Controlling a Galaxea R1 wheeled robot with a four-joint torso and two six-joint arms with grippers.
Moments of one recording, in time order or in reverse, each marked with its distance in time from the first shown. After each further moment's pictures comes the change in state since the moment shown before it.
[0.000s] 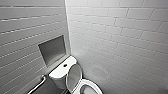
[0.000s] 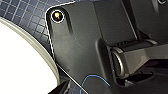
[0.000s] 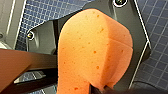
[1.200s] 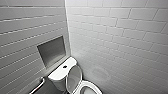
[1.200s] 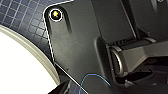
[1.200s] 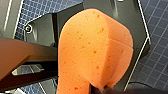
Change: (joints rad) left arm 0.000 -0.002 0.007 0.007 0.000 0.000; right arm -0.002 0.030 -0.043 -0.002 -0.025 -0.019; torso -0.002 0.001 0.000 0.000
